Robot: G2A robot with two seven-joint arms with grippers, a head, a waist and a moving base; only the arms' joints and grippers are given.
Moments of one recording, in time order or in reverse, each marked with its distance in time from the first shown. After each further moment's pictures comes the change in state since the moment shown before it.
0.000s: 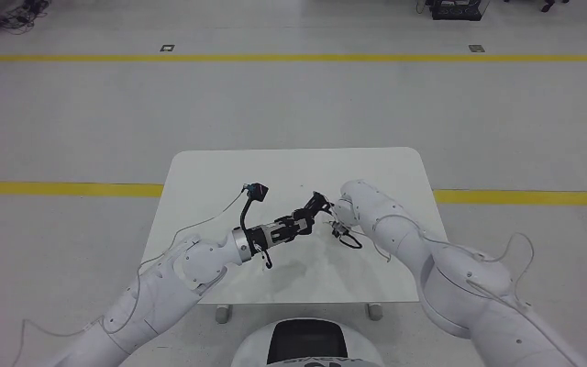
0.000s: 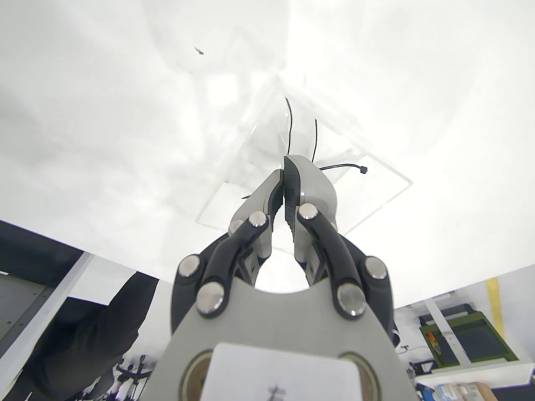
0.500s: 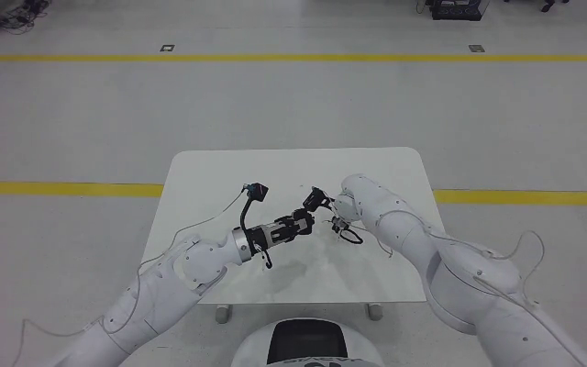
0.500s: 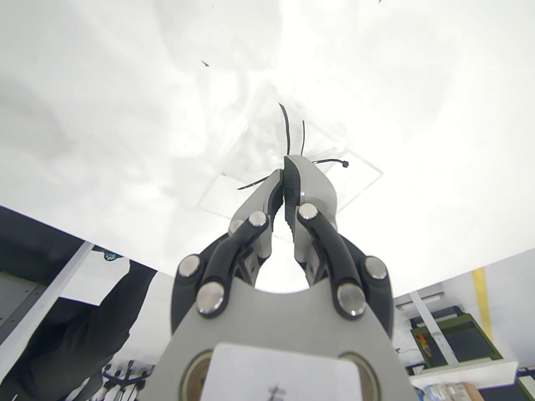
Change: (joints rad) left arm 0.000 0.000 0.000 0.000 0.000 0.000 0.000; right arm 0.023 0.040 0.000 -0.077 0.010 0.000 0.025
